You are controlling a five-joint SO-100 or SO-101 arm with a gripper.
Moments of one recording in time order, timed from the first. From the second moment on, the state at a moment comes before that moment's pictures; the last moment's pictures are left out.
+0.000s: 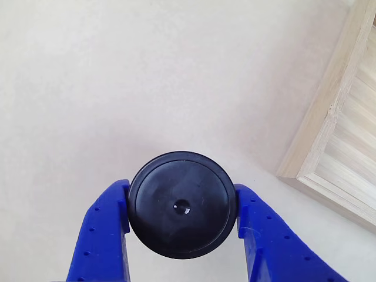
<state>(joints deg) -28.7 -20.4 48.1 38.8 4.0</state>
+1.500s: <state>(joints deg) -12.7 -30.6 30.4 58.6 8.5</state>
